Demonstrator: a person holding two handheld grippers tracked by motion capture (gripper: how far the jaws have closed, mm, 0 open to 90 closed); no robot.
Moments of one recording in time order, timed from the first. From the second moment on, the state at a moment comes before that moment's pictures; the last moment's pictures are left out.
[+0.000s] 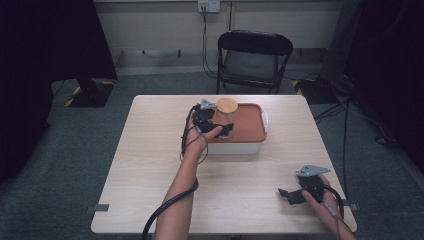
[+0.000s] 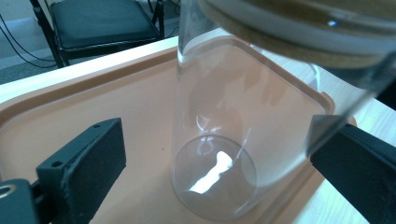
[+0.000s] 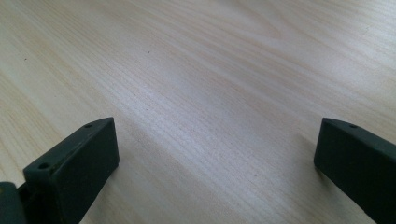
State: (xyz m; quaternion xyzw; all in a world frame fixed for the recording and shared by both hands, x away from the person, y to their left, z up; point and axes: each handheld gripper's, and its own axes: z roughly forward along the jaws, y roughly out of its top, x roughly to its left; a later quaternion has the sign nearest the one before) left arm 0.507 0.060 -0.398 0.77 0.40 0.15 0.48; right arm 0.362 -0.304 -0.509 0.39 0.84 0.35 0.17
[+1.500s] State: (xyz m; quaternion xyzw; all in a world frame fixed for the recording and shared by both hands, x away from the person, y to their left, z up) left arm 0.472 0.072 -0.410 0.78 0.38 0.14 0.47; right arm 0.362 -0.304 -0.509 0.39 0.84 0.35 0.17
